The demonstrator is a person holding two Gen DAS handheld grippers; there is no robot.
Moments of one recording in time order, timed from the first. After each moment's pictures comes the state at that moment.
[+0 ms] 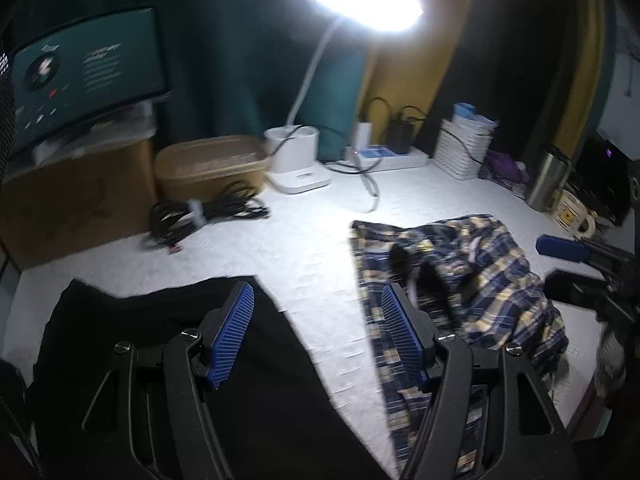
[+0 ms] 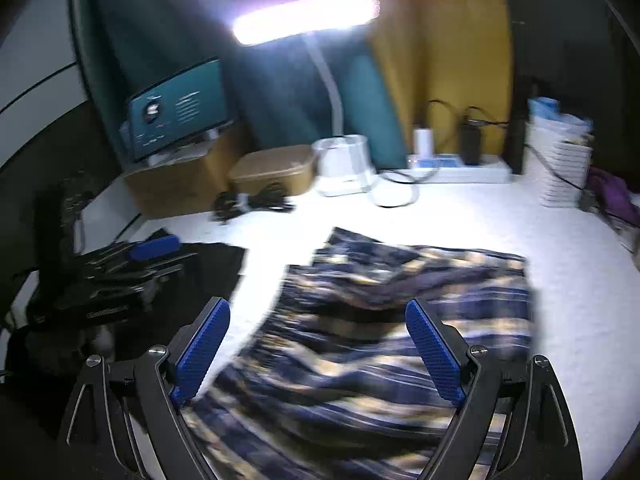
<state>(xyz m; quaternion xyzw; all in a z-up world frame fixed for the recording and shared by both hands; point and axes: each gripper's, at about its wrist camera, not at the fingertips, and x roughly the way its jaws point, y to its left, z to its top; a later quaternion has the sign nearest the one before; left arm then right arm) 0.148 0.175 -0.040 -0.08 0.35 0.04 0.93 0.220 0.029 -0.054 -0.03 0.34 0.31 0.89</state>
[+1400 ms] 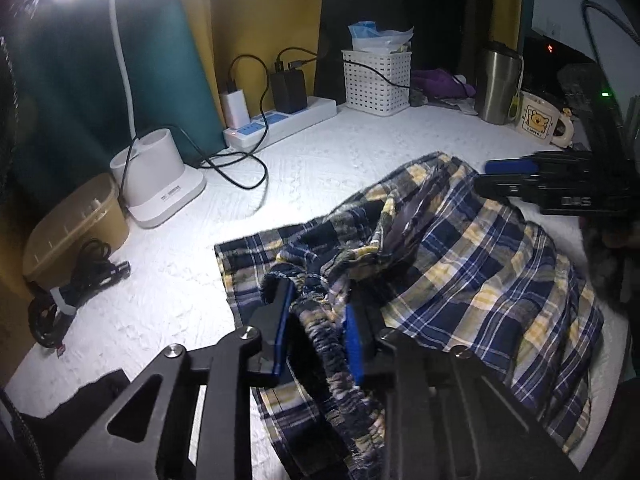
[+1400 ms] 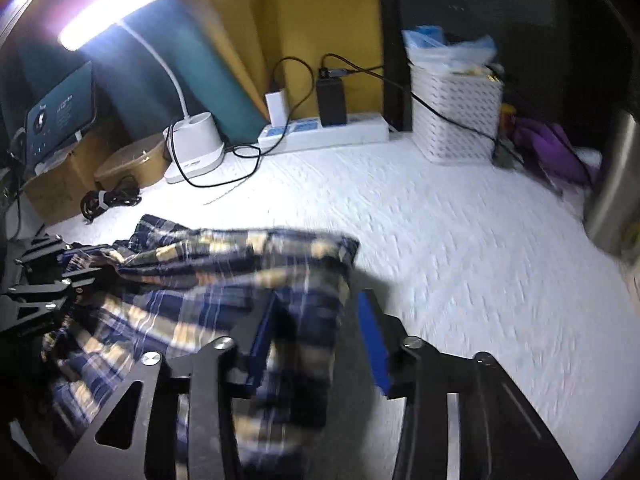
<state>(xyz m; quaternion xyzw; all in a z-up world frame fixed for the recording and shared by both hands) 0.252 0.087 -0.084 0.06 0.39 -0.08 0.92 0.331 -0.067 -0.109 -0.05 0.36 0.21 0.91</state>
